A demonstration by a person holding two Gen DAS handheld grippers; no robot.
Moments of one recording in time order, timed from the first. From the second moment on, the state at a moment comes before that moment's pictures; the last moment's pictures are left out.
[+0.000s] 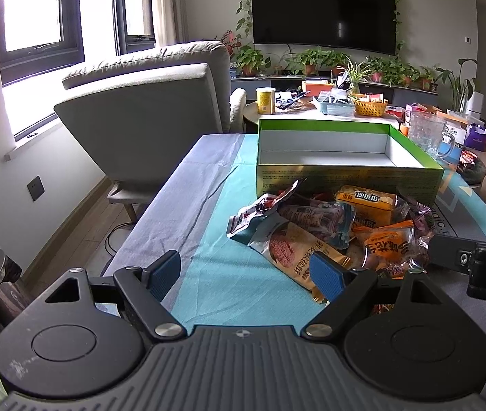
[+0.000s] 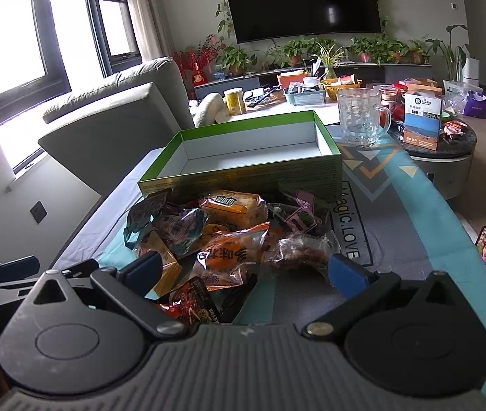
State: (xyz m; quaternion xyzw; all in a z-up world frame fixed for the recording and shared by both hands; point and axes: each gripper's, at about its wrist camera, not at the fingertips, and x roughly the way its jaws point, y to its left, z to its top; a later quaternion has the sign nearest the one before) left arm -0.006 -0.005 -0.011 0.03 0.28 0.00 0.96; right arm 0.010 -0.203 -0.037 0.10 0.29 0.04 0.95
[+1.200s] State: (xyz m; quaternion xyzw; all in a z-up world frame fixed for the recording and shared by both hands) left arm -0.005 -0.001 -0.014 0.02 0.28 0.00 0.96; right arm -0.002 -0.195 -0.031 0.08 0.25 0.07 0.96
